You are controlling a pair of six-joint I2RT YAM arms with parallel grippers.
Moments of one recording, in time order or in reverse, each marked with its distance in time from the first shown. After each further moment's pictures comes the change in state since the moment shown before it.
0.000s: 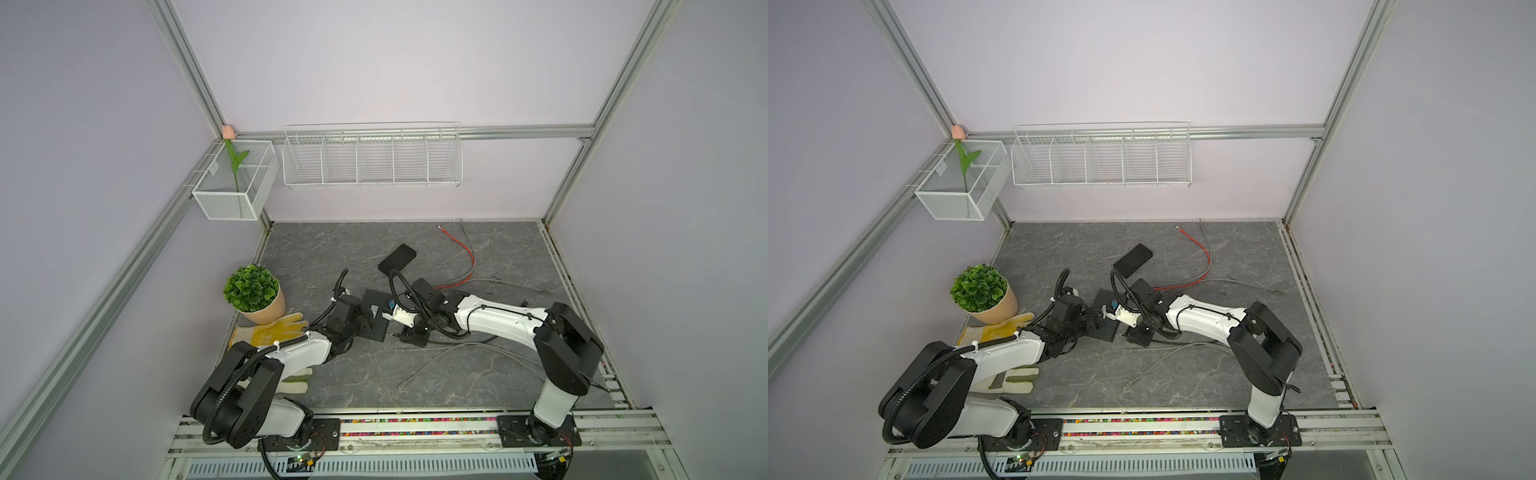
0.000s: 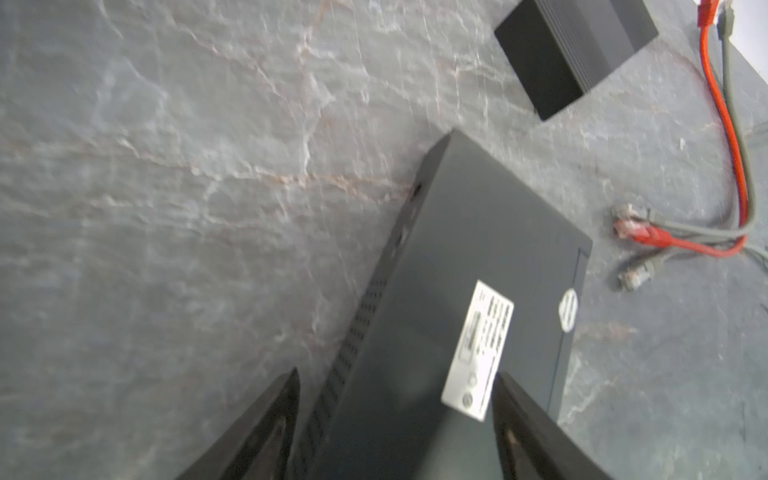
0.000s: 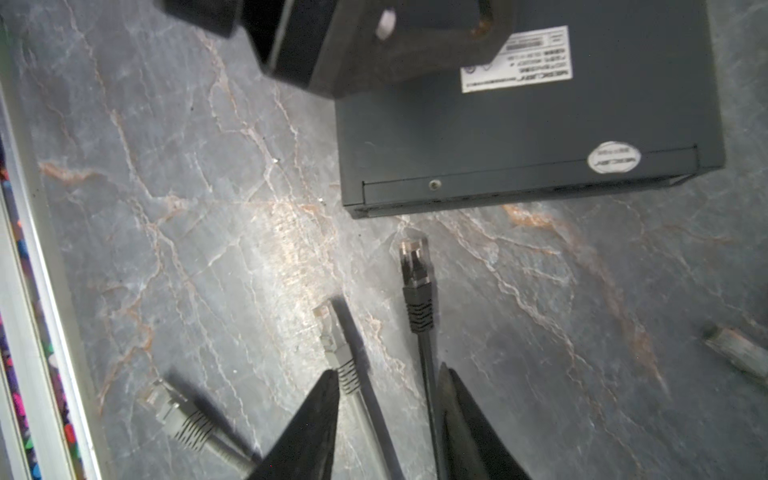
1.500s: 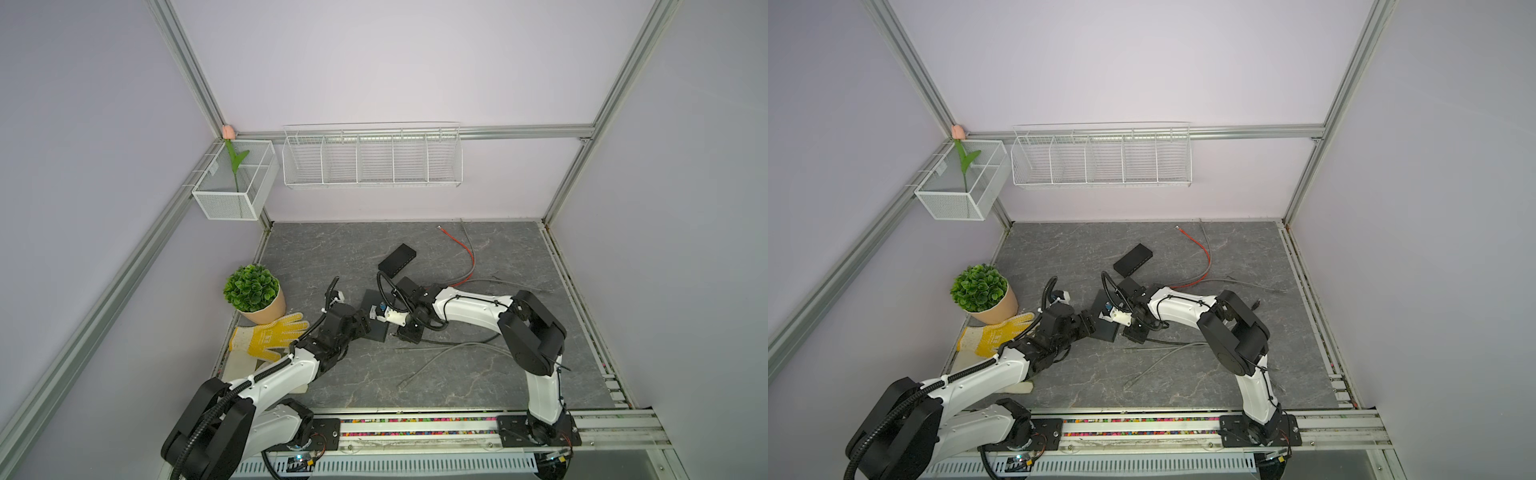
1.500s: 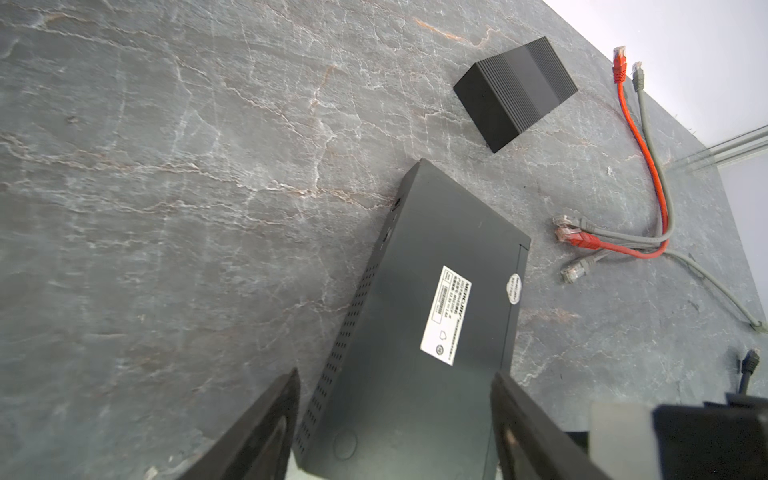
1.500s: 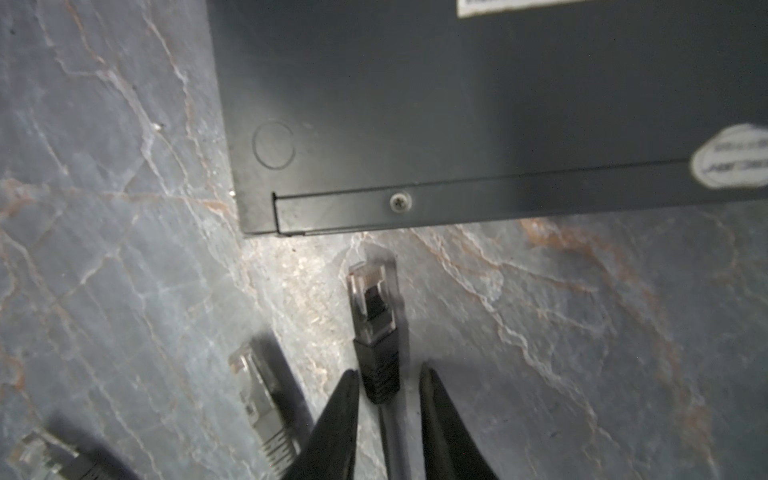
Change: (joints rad) left arm -0.019 -0.223 -0.079 -0.030 -0.058 -0.006; right arm -0.013 0.229 0.196 -0.142 0.052 -0.060
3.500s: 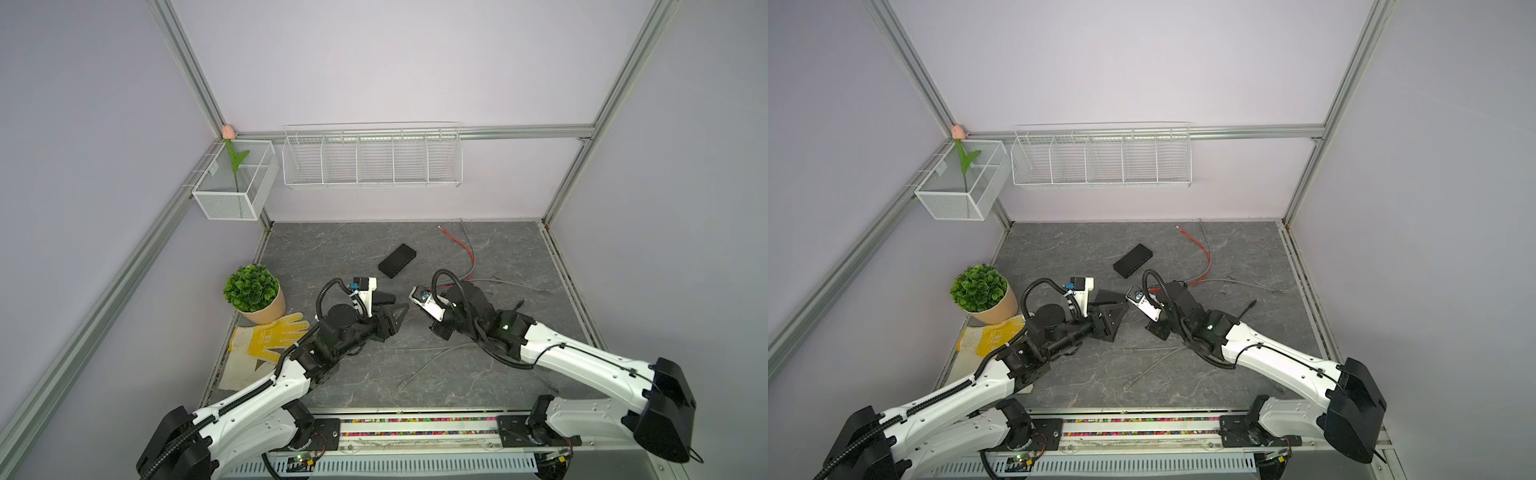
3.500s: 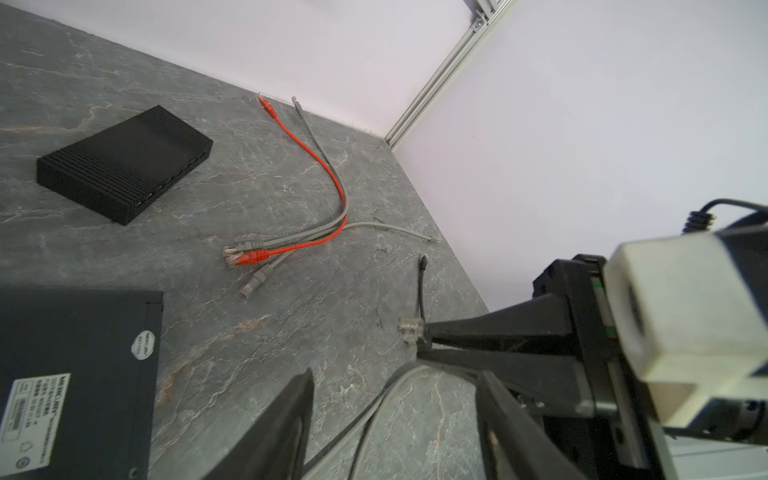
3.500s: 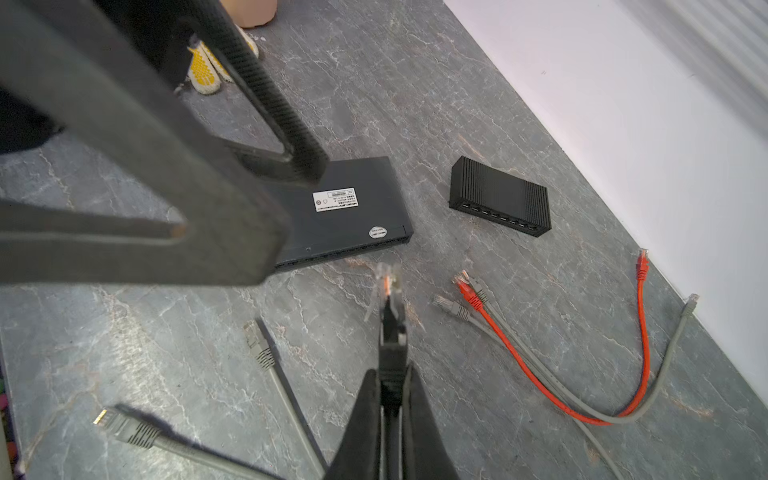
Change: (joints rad) left arm -0.221 -0.193 0.100 0.214 0.300 0.092; right arm 0.045 -0.761 -0.451 0.365 0.264 0.064
